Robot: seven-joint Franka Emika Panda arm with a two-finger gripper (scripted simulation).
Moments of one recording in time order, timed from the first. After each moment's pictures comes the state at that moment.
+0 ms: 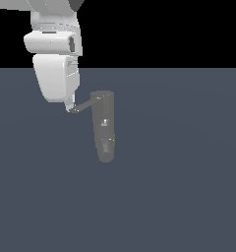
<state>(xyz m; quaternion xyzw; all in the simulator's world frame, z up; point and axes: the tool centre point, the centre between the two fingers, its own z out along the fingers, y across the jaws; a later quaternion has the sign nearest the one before) -0.091 0.120 0.201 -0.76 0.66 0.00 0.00</state>
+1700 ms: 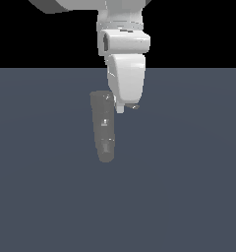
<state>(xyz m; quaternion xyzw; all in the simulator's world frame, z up) -0.101 -0.003 0.201 -0.76 0.65 0.00 0.00</state>
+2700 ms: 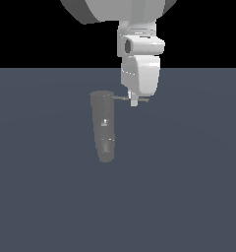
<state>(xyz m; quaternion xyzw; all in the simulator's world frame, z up) -0.050 -0.042 0.201 -0.76 0.65 0.00 0.00</state>
